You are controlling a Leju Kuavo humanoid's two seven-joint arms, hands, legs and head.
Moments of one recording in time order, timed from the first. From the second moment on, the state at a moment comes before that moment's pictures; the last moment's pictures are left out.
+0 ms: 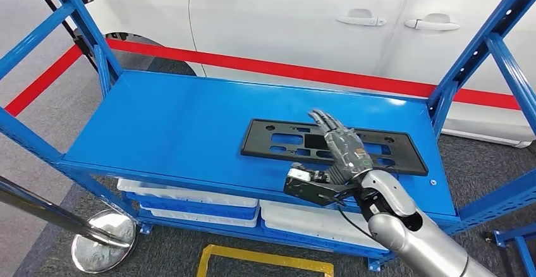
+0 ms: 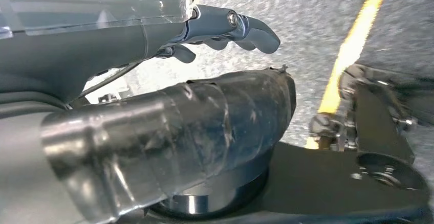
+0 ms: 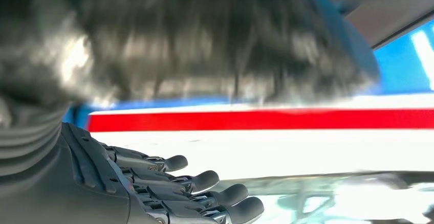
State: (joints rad) left arm -0.02 -0.15 0.29 -0.17 -0.03 0.10 0.42; right arm -0.45 -0.41 0.79 -1.35 0.48 -0.24 0.02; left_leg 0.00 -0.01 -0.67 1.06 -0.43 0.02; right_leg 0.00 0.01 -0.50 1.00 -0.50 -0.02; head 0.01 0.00
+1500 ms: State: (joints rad) left arm -0.03 -0.15 0.29 -0.17 -0.01 0.08 0.39; right arm -0.19 -0.54 0.52 -1.58 0.17 0.05 -0.18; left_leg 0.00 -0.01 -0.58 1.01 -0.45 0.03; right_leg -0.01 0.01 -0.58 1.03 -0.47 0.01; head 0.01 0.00
